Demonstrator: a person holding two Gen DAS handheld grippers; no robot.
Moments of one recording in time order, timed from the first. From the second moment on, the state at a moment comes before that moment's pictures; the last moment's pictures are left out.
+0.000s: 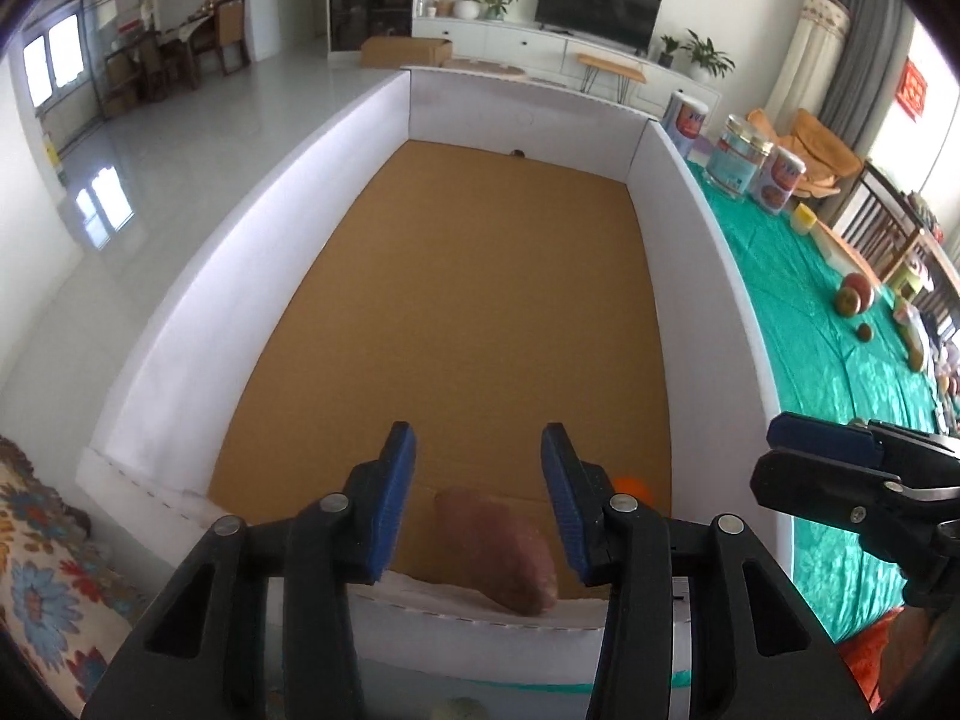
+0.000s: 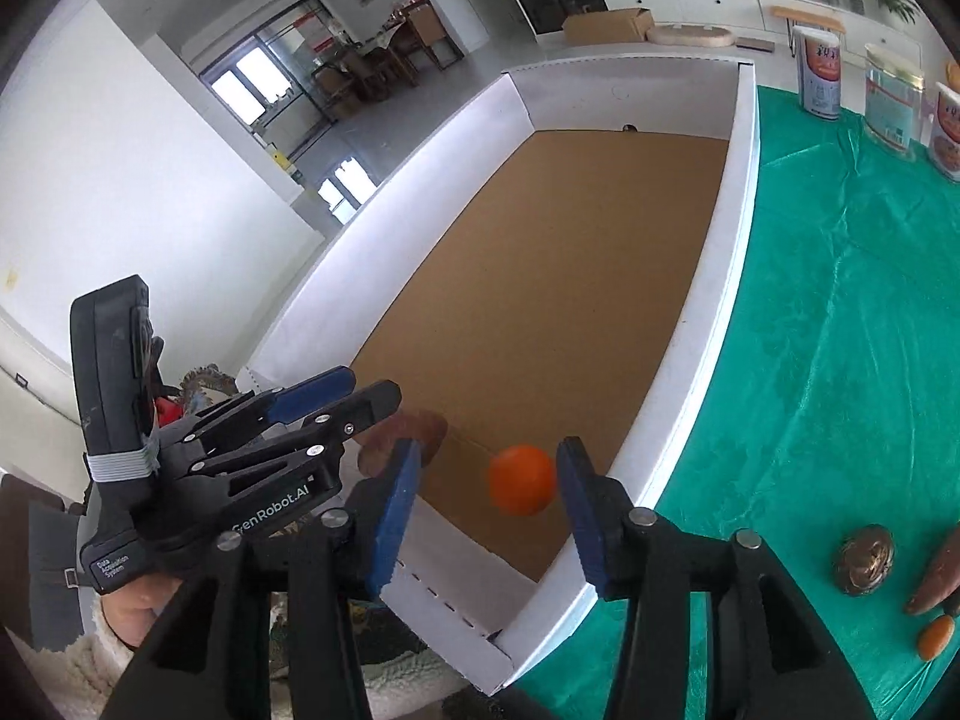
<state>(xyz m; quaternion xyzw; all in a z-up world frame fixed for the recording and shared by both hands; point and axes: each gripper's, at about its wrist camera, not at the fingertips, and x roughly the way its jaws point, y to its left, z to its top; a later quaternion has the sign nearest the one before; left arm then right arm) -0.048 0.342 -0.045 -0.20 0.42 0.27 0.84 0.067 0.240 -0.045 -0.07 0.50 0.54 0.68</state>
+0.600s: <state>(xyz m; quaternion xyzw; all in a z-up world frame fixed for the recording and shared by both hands) 0.036 0.224 -0.048 -0.04 0.40 0.20 0.90 0.053 -0.145 0.050 -0.07 0.46 0.31 0.83</state>
